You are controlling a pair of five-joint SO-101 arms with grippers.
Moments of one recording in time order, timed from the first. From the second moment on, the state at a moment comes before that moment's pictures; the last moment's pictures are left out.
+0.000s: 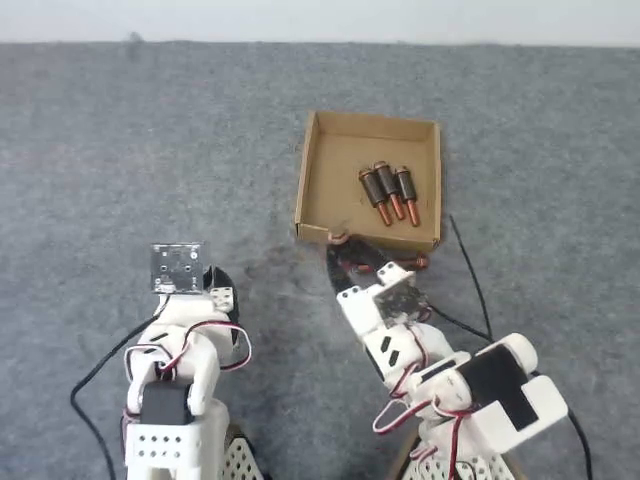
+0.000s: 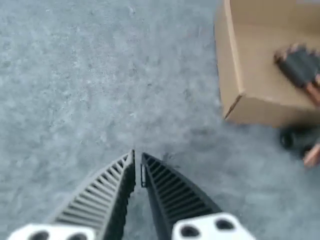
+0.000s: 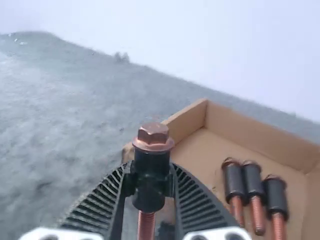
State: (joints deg) left arm -4.5 -103.2 97.3 58.4 6.1; right arm -31.8 -0.1 93.0 -78.5 5.6
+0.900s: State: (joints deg) left arm -4.5 -103.2 97.3 60.4 4.0; right arm -18.4 -14.8 82.0 -63.4 5.6
